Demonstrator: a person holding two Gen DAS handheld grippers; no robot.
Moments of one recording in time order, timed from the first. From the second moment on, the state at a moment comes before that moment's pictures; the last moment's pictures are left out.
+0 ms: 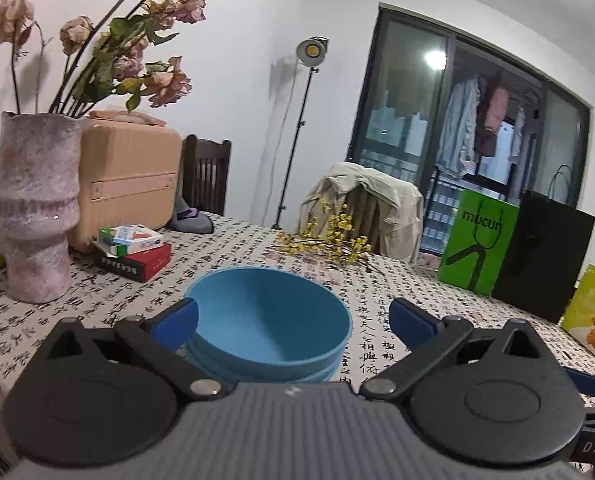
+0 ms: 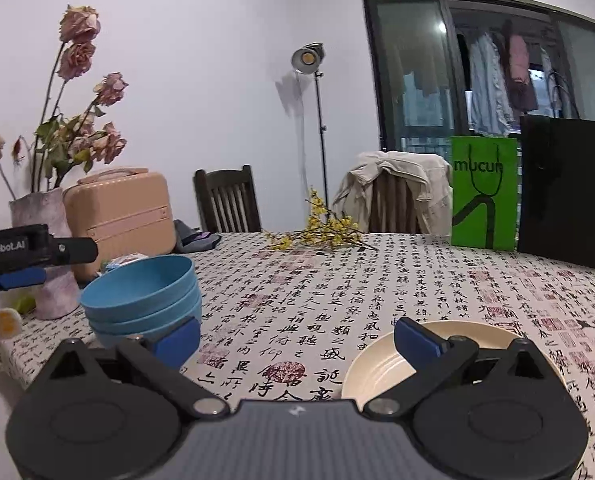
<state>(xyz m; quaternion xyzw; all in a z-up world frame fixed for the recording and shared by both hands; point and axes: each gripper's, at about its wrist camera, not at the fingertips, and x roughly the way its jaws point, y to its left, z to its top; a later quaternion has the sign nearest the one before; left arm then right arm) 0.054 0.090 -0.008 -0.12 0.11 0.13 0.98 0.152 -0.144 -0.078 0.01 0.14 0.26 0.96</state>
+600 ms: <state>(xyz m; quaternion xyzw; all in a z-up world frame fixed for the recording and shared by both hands) 0.032 0.137 -0.011 -0.13 0.11 0.12 0.98 0.152 -0.105 -0.068 0.00 0.16 0.24 0.96</state>
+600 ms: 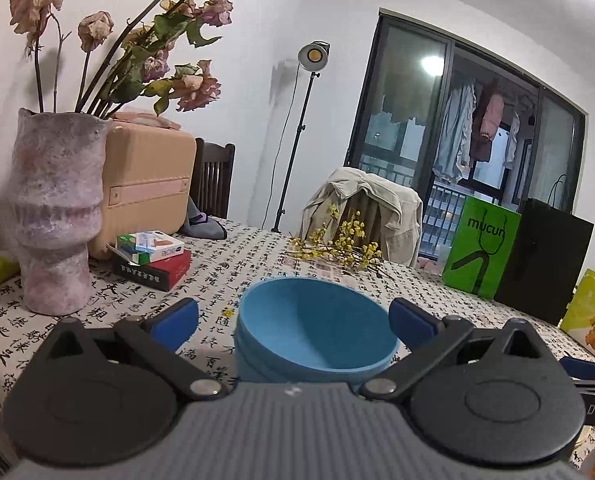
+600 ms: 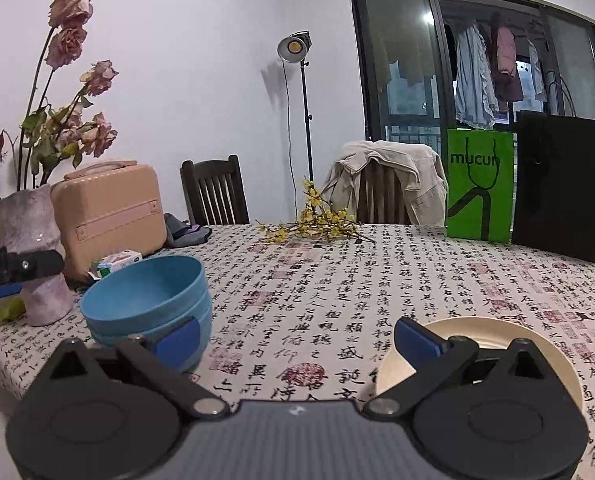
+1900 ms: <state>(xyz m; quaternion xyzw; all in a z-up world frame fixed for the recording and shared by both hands) 0.129 0.238 -0.022 -0.17 0.21 0.05 0.96 0.268 0.030 -0.055 -0.02 0.31 0.31 0.90</state>
